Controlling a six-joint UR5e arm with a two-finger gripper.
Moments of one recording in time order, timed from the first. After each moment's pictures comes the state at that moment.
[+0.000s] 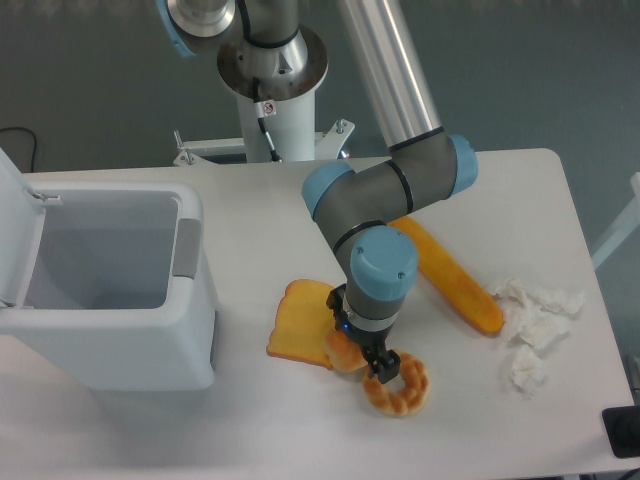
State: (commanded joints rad) arm 2.45 -2.18 -1.53 -0.97 1.51 1.46
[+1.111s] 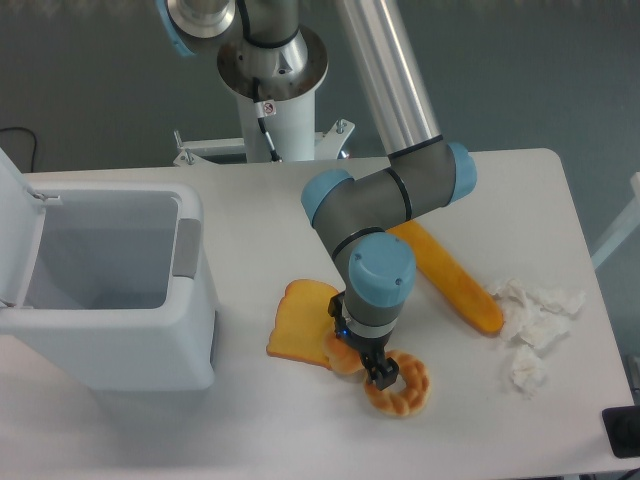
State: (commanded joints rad) arm 2.45 -2.18 -1.53 -0.97 1.51 1.47
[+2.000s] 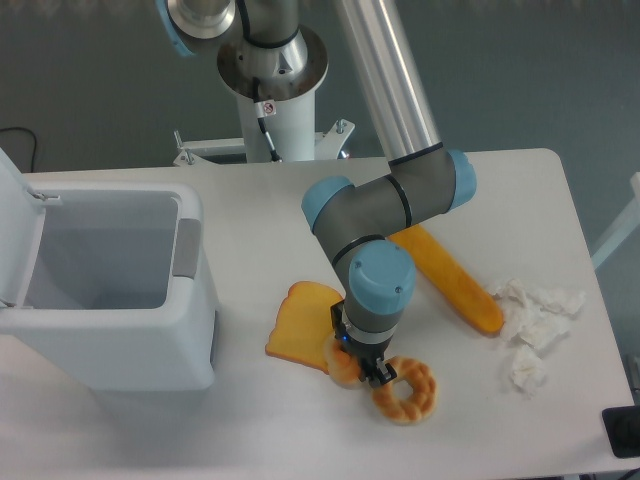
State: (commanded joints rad) arm 2.45 -2.20 -1.52 -0.97 1.52 1.46
